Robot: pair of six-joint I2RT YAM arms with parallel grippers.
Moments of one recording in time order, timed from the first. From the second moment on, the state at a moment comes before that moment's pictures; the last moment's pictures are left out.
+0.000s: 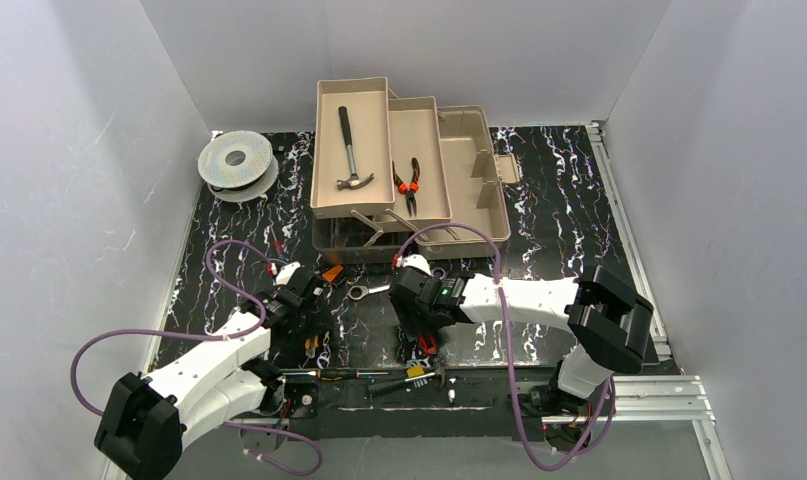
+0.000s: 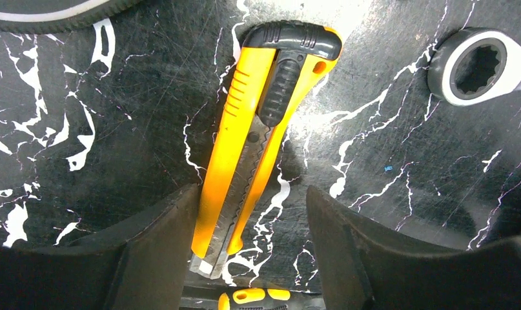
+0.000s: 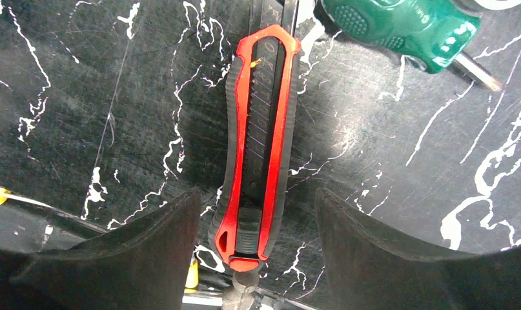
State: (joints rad) left arm -0.57 0.92 0.44 -0.73 -0.22 -0.88; right arm 1.18 1.60 0.98 -0.56 0.23 0.63
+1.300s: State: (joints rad) left arm -0.58 0.57 0.58 -0.62 0.31 -0.76; right arm 1.02 1.09 0.90 -0.35 0.08 0.72
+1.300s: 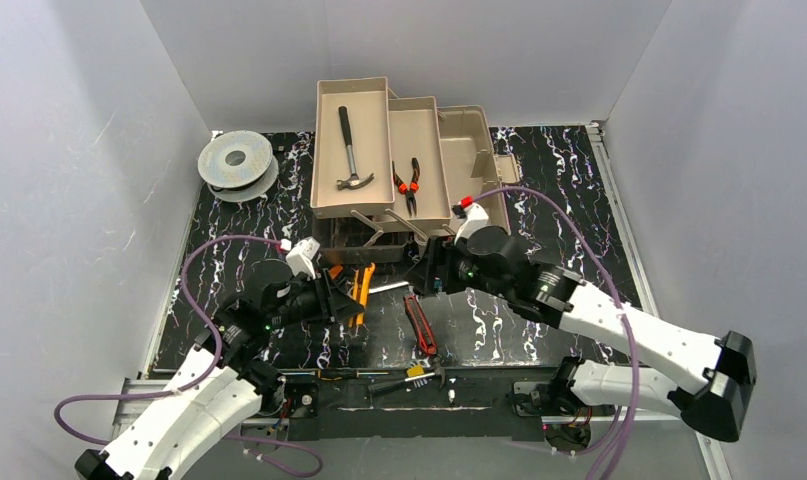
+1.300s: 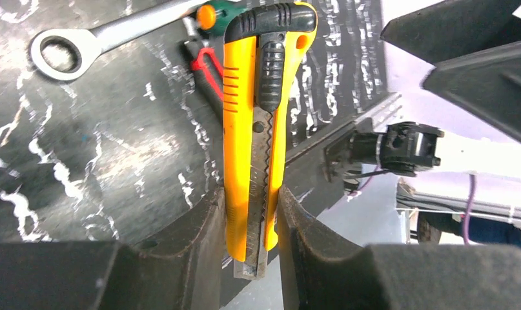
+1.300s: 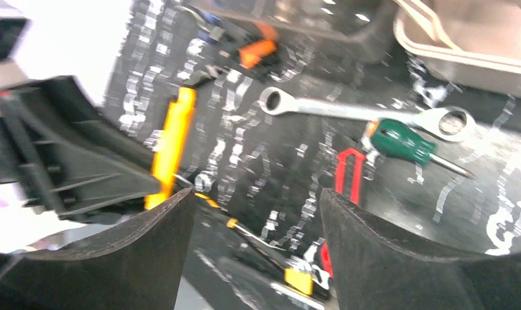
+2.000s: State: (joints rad) left arm -0.66 0.69 0.55 -0.20 0.41 -0.79; right arm 1.01 1.28 1.00 -0.17 -0.09 0.82
